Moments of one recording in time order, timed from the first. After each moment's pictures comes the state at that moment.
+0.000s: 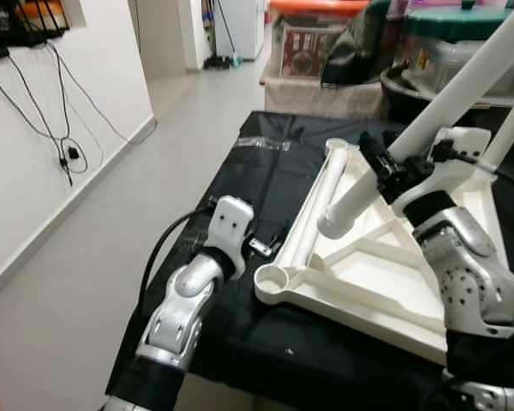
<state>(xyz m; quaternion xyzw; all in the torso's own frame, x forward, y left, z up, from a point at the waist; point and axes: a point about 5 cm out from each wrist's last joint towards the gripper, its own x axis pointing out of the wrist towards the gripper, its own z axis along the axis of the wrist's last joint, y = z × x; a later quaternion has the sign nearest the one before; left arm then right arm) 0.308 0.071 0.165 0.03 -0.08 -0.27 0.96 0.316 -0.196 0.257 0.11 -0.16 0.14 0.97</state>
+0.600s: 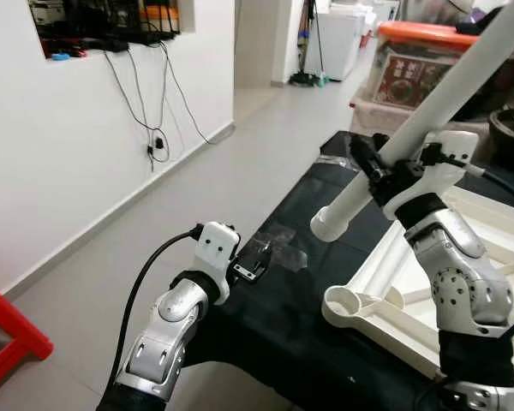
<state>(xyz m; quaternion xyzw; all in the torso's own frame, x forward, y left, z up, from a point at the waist) 0.292 0.074 0.150 0.03 -0.04 -0.27 0.96 0.322 -0.196 0.261 0.11 -0.15 0.14 0.97</state>
